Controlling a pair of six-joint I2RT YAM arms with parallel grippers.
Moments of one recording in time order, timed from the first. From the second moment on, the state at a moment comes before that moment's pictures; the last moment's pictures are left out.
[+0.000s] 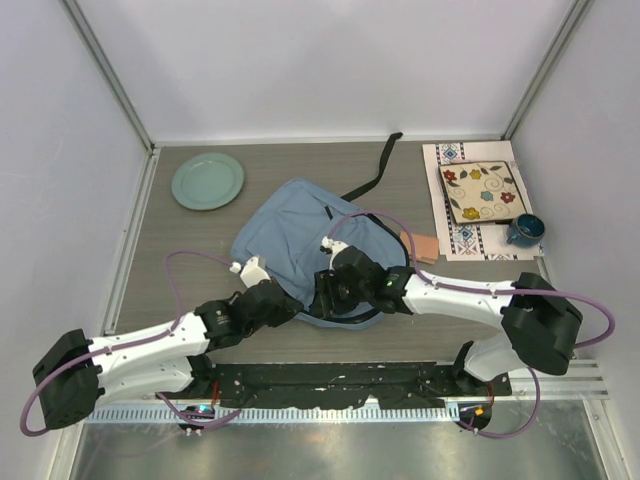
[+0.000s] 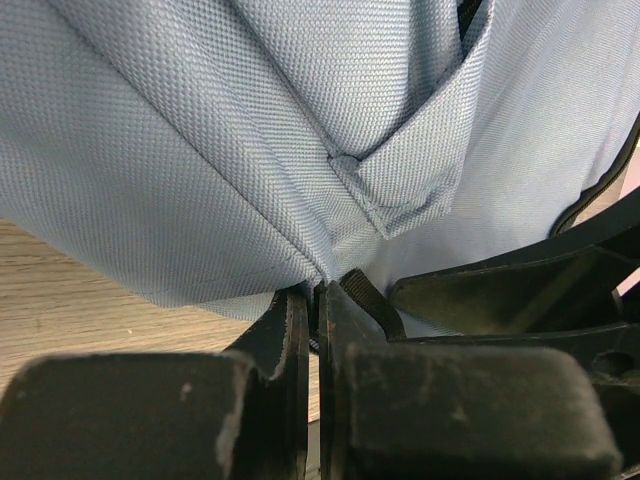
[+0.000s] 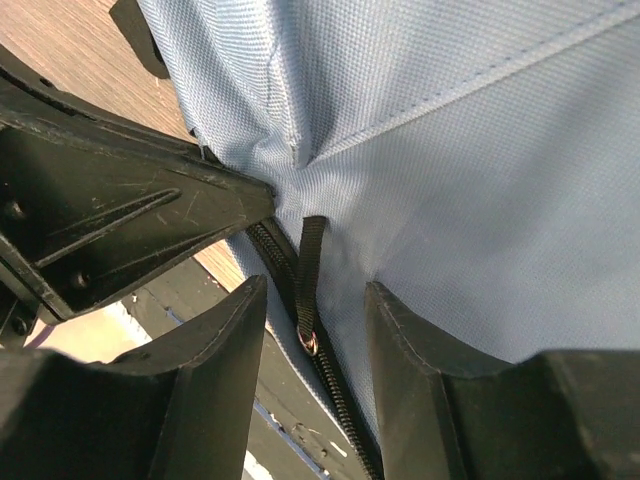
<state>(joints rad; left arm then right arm) -1.00 0.96 0.42 -0.19 -0.34 -1.28 1.00 1.42 0.79 -0.15 -0.14 0.67</state>
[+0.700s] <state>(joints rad) -1.00 0.91 0.42 -0.23 -0.37 -1.28 1.01 1.45 0.79 -0.07 -0.16 0.68</state>
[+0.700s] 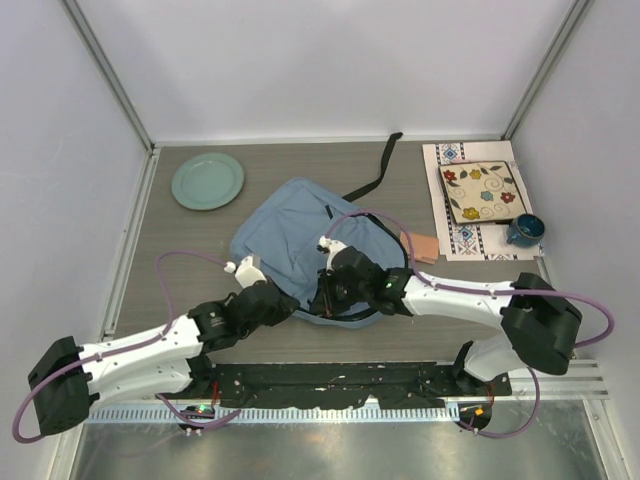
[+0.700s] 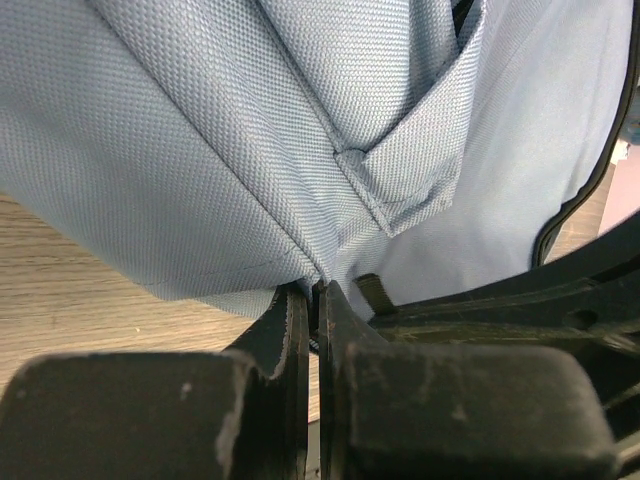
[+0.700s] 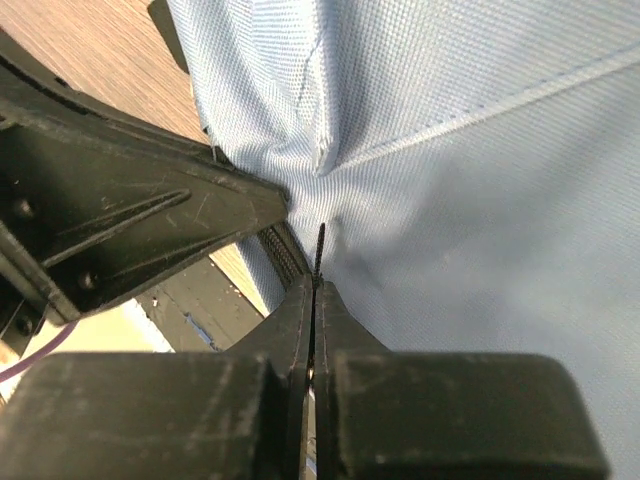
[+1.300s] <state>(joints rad) -0.88 0.81 0.43 -0.29 -0.32 -1.22 1.01 1.04 0.51 0.07 -0.05 0.72</state>
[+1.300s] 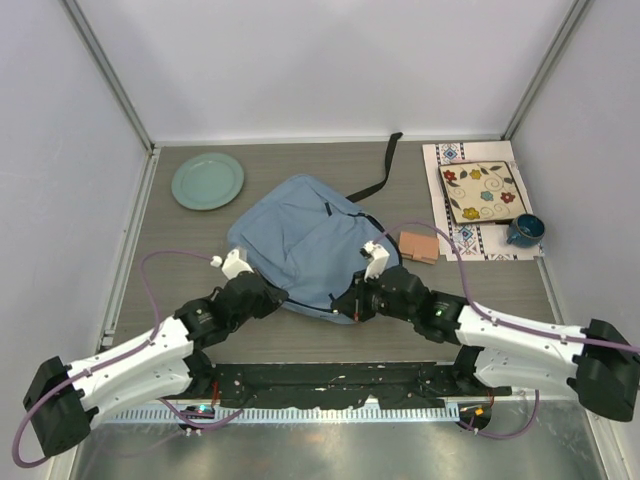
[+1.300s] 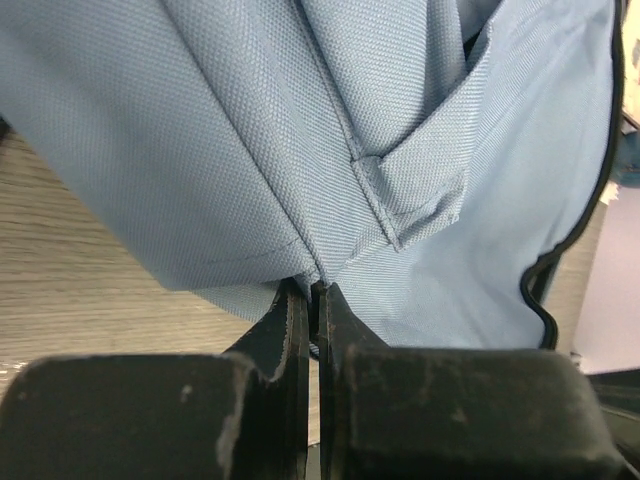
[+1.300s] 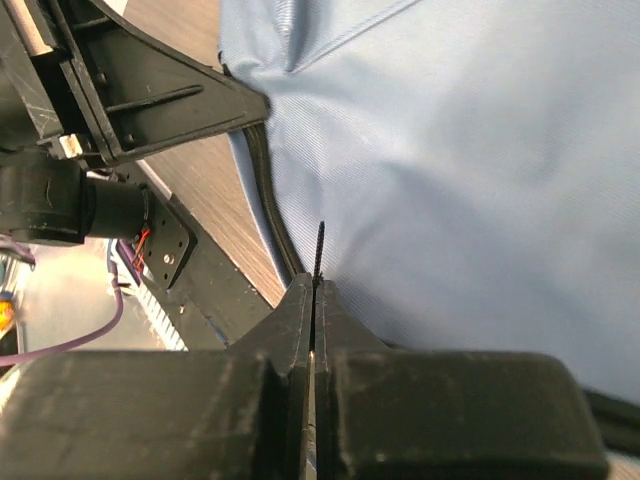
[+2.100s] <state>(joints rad) -0.72 0.69 0.54 -0.54 -0.28 -1.08 1.02 0.89 0.45 -0.03 0.16 0.77</state>
